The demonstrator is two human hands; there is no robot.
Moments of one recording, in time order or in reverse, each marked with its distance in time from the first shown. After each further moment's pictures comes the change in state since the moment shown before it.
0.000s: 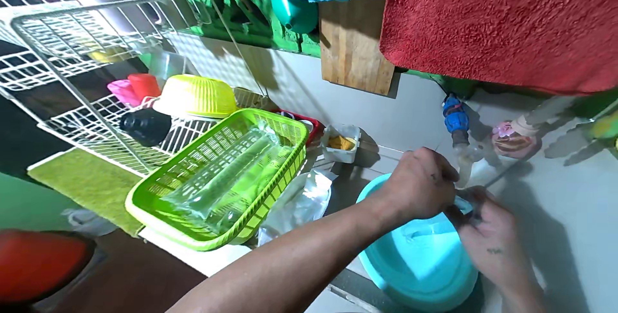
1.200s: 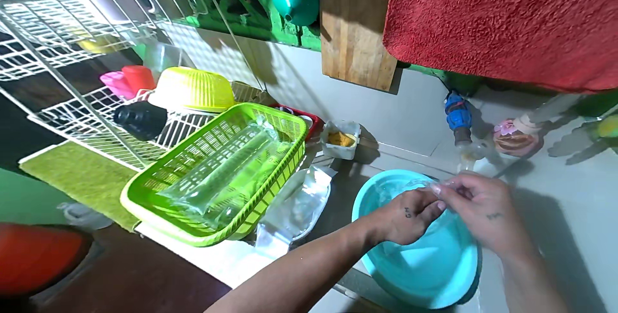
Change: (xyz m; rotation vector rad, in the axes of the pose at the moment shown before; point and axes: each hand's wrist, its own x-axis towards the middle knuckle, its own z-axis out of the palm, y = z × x) left_hand -0.001 -0.092 0.058 -0.312 -0.243 0.245; right_hand 0.037 -0.013 -0.005 0.037 -0.206 0.106
